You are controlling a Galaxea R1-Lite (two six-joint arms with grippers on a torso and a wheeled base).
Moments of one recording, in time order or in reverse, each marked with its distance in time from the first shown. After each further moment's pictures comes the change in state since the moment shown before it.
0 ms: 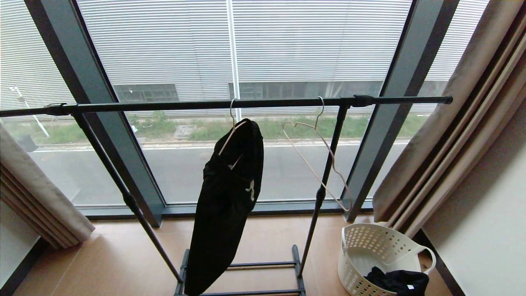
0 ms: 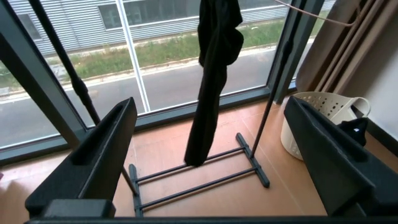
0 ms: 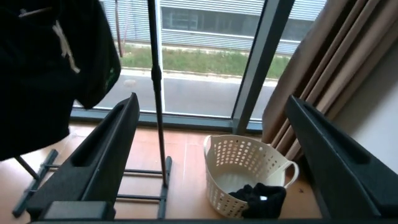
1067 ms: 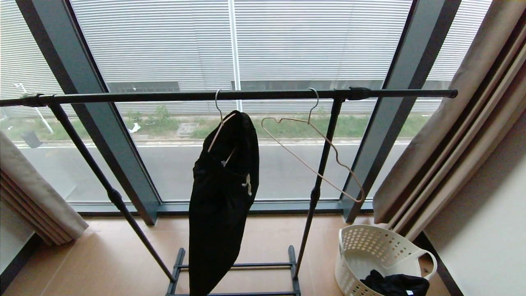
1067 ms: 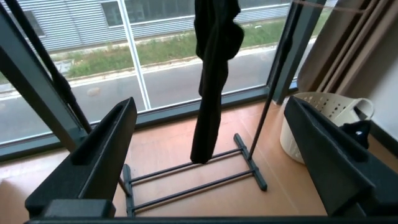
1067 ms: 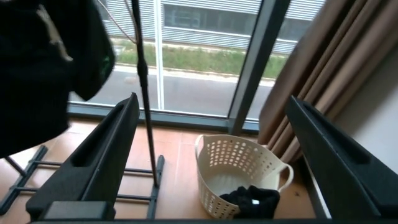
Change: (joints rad) left arm 0.000 -0.001 0.000 0.002 0.000 0.011; right arm 0.000 -0.001 0.000 0.002 0.006 -0.016
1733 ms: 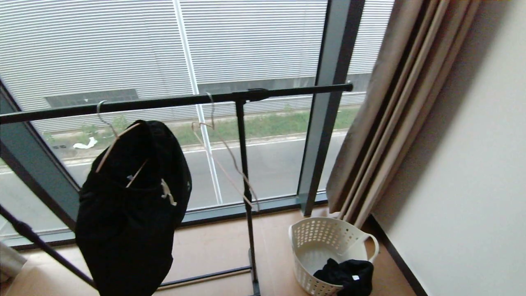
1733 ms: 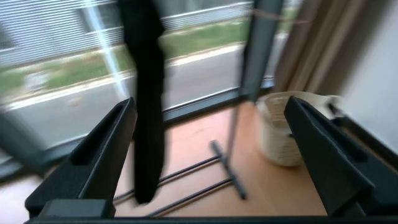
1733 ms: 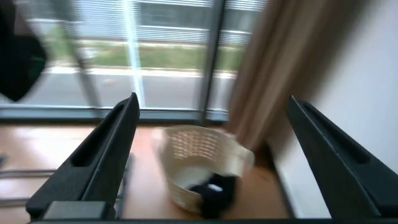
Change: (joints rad) left arm 0.000 0.000 0.000 0.000 -0.002 0.005; right arm 0.000 0.000 0.000 -0.001 0.001 -0.002
